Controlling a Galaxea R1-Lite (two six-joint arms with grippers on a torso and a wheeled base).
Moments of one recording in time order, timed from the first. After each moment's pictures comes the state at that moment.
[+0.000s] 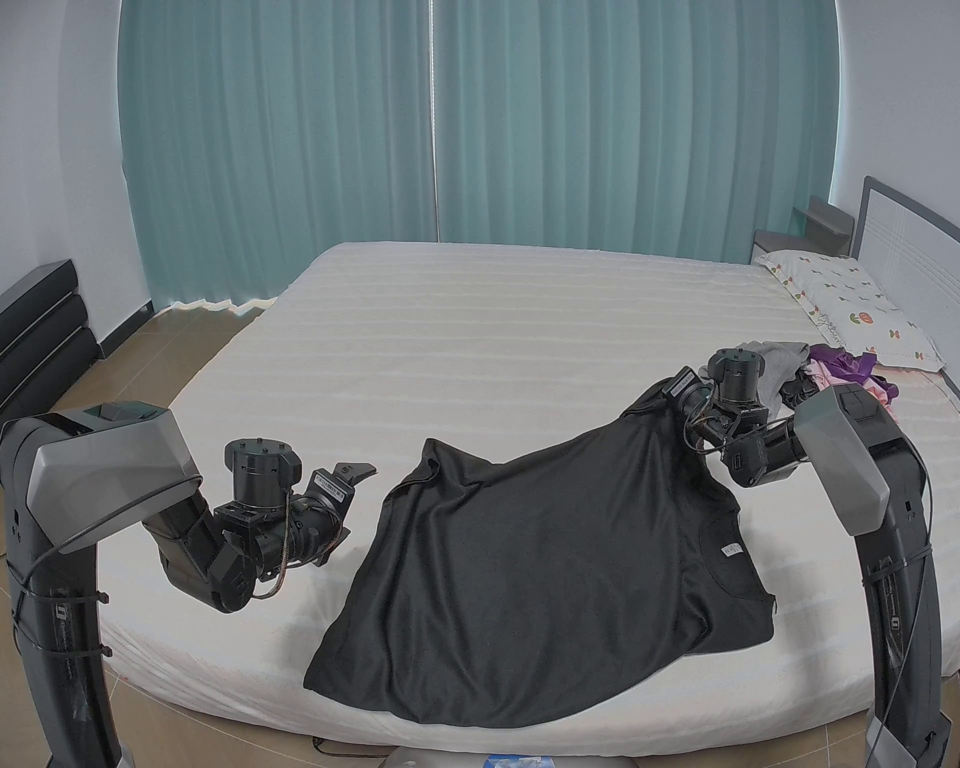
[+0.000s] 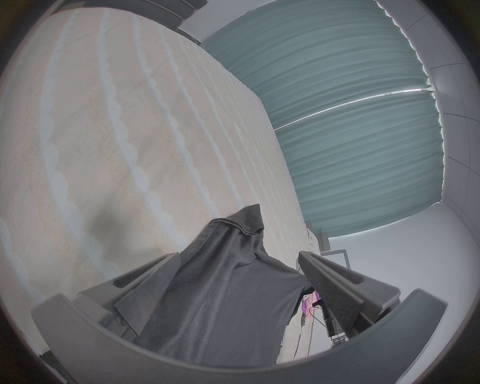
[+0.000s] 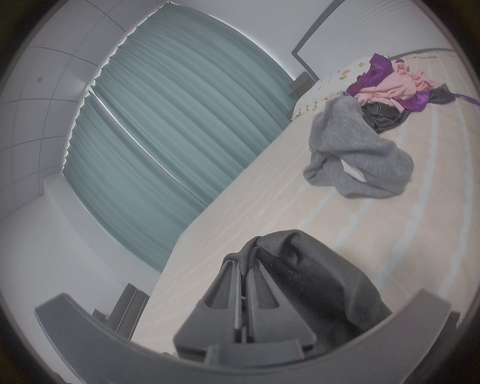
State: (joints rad) left arm -0.25 2.28 -0.79 -1.04 -0.12 -1.21; right arm 0.13 2.66 -1.73 -0.71 -0.06 0.82
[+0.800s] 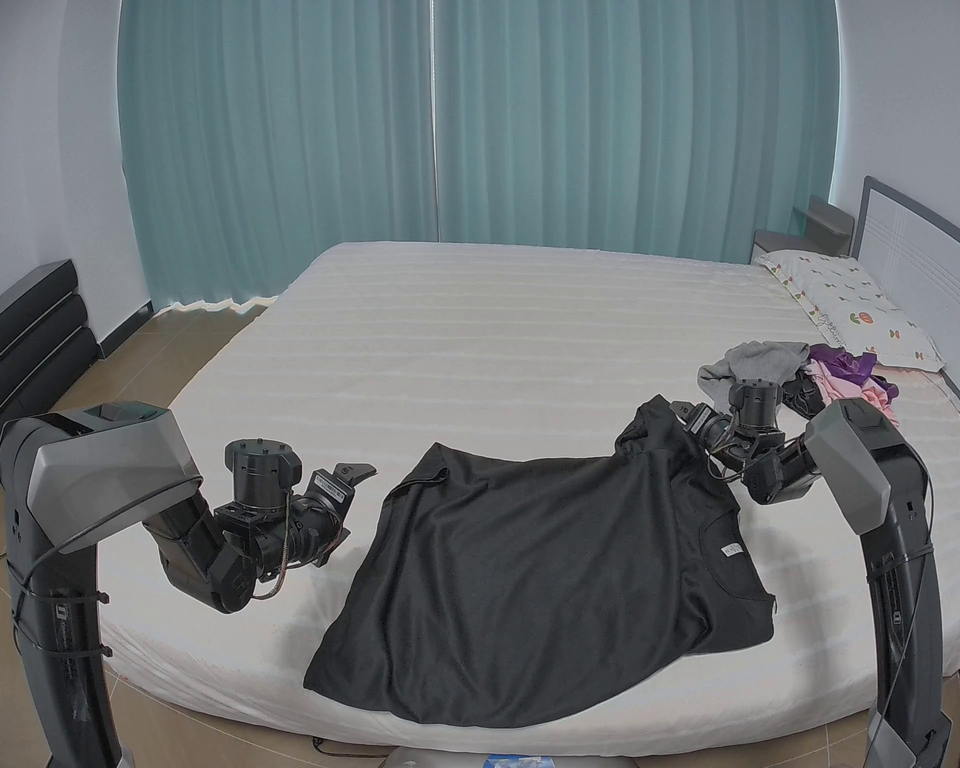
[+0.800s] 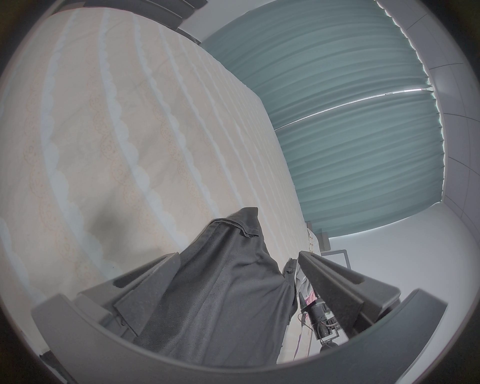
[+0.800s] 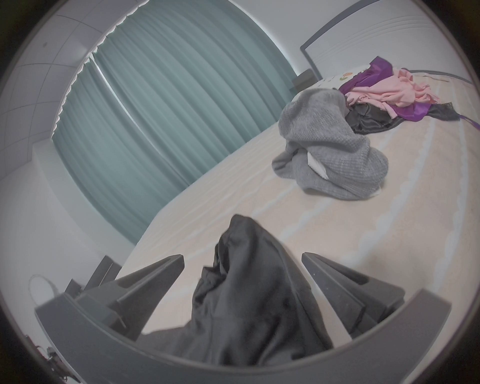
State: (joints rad) left arm -0.25 2.28 -0.78 -1.04 -0.12 -1.21; right arm 0.05 2.72 -1.69 -0.69 0.01 0.65
